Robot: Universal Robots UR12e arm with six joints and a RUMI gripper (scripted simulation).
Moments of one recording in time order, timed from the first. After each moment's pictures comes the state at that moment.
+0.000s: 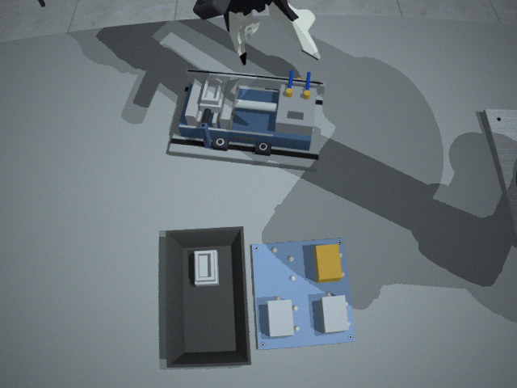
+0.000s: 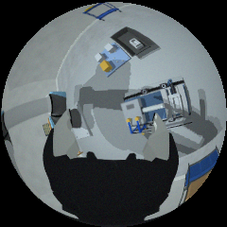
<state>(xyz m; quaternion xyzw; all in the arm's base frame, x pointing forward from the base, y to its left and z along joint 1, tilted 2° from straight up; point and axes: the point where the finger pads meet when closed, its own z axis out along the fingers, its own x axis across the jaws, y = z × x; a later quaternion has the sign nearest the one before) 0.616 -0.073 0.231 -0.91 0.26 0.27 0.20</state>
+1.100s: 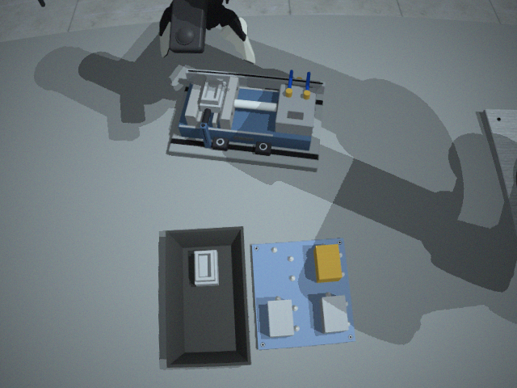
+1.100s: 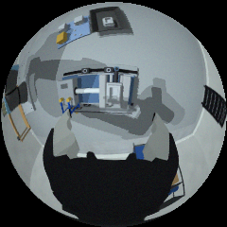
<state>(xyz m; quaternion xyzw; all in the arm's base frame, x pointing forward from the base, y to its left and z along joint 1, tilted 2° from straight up) 0.737 -0.113 0.180 -1.00 0.03 0.00 0.02</state>
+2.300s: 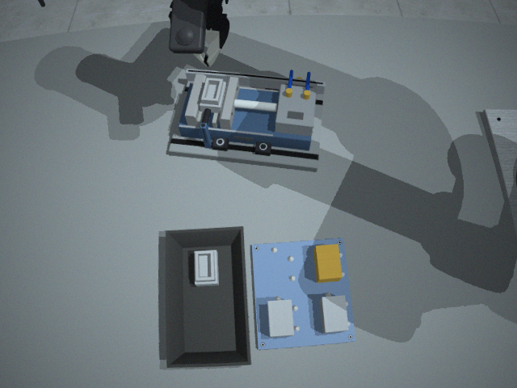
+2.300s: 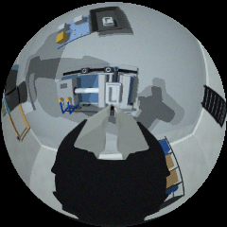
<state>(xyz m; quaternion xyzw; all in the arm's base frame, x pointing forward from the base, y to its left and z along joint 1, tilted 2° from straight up) 0.738 -0.114 0.180 -1.00 0.03 0.00 0.02</state>
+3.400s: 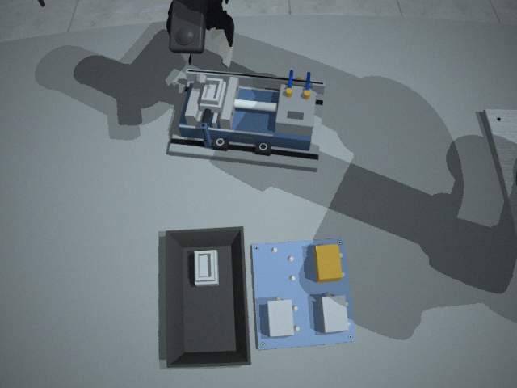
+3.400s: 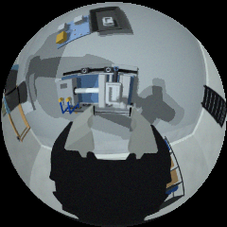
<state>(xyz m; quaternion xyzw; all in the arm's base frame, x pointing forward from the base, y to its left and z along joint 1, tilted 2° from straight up) 0.738 -0.114 0.180 -1.00 0.03 0.00 0.02</state>
